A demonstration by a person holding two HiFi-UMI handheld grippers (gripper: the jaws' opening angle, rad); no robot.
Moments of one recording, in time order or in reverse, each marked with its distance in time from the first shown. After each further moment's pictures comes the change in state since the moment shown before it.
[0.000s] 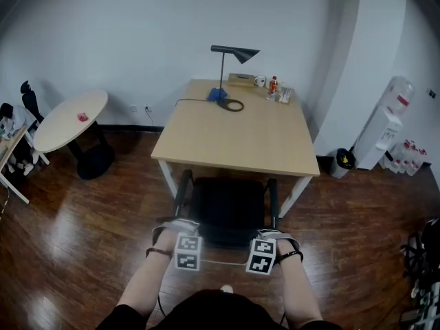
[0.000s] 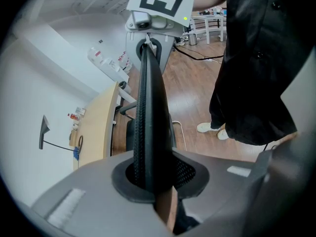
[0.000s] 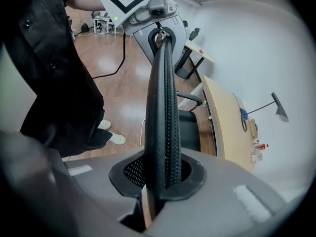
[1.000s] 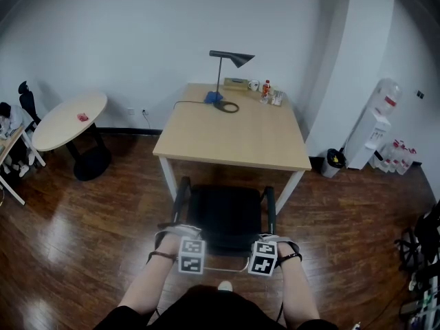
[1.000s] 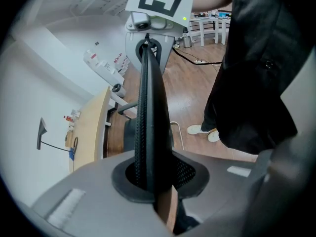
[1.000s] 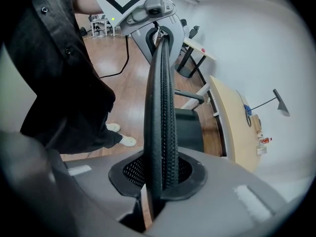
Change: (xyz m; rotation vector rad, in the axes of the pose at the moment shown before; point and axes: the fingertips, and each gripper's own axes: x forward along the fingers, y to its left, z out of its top) left arm -0.035 -0.081 0.013 0.015 -0.014 -0.039; right arm -0.025 0.088 0.011 0.047 0.015 0.033
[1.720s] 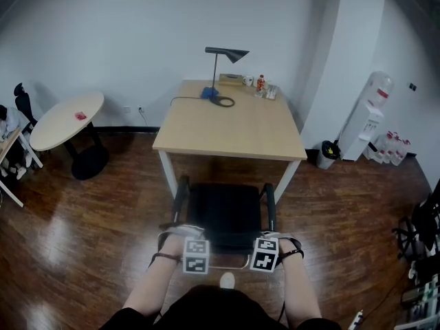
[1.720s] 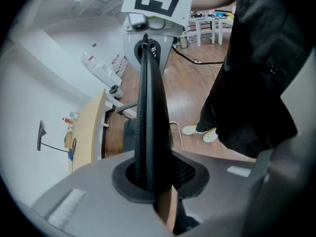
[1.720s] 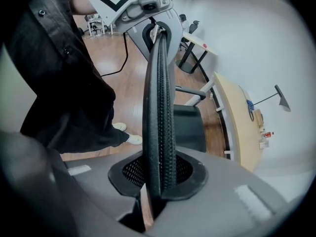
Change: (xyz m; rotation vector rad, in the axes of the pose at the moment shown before) left arm -0.024 -0.042 0.007 0.014 -0.003 -0.008; right arm -0.018 0.046 0.006 0.034 0.047 0.025
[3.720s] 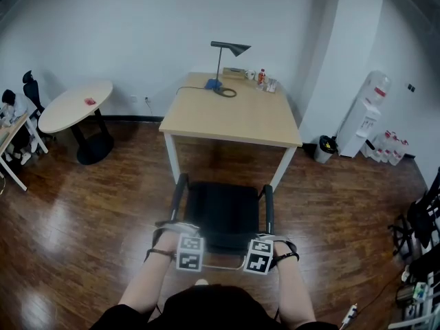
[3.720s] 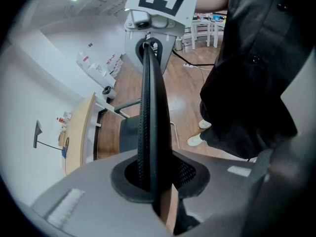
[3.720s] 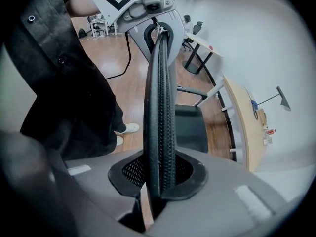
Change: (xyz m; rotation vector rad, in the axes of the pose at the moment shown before) left arm -0.047 -0.124 0.031 -0.014 0.004 -0.048; right arm -0.034 0.133 -0.004 0.001 0.004 0.022
